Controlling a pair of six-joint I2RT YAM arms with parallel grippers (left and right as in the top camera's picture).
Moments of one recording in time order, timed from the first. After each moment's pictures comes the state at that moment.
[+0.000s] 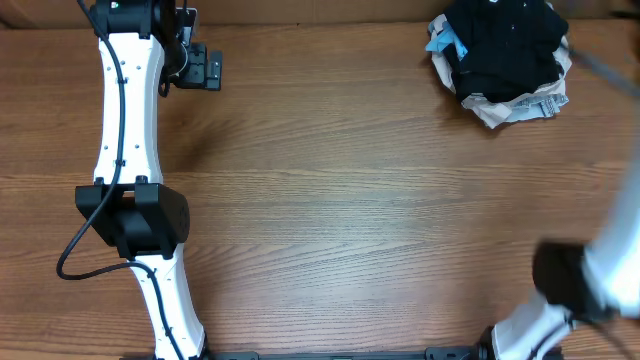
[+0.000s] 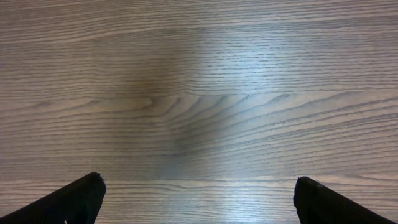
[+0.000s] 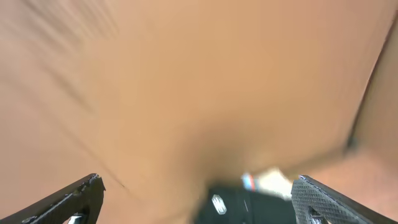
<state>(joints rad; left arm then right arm) 0.01 2.27 2.48 -1.48 -0.01 0.03 -0.09 1.87 2.82 -1.08 0.09 0.31</state>
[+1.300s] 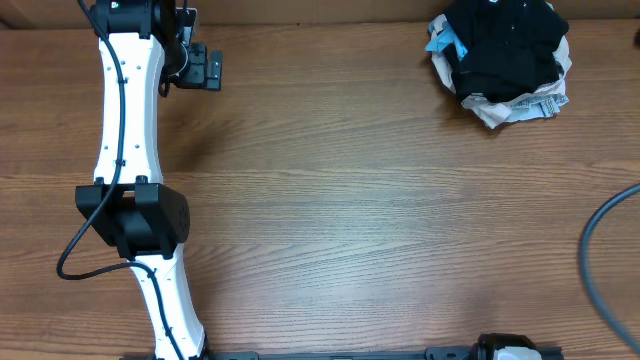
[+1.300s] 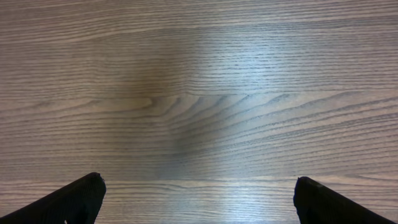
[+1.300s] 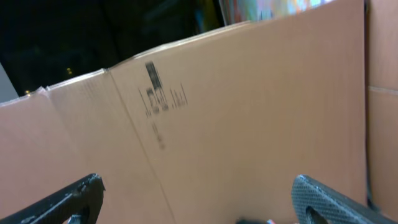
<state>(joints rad) 0.01 2.27 2.48 -1.48 -0.01 0.03 -0.04 1.15 1.98 -0.66 0.09 0.31</state>
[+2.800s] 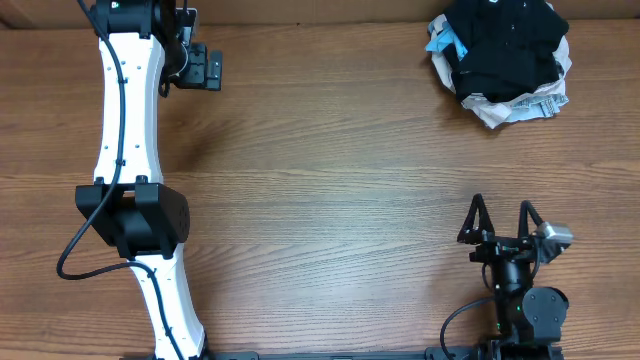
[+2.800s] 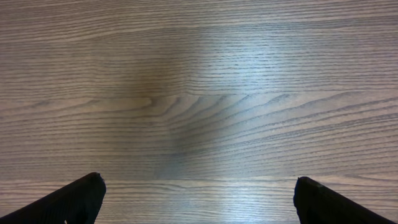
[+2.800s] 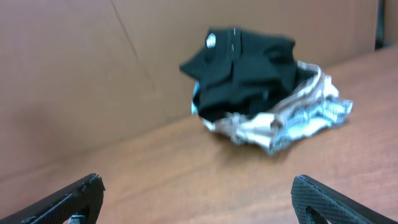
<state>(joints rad) 0.01 2.27 2.48 -1.48 -0.01 0.03 -0.02 0.01 0.02 -0.01 -0.01 0.36</state>
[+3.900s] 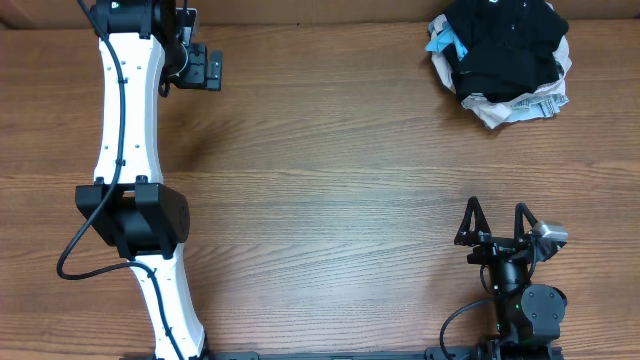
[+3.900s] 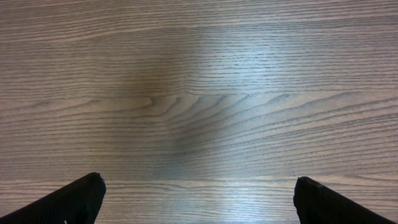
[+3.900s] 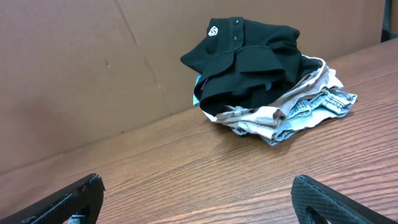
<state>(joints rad) 0.01 2.27 2.48 -1.48 -0.01 0.03 -0.02 0.01 0.02 -0.03 -0.02 0.36</state>
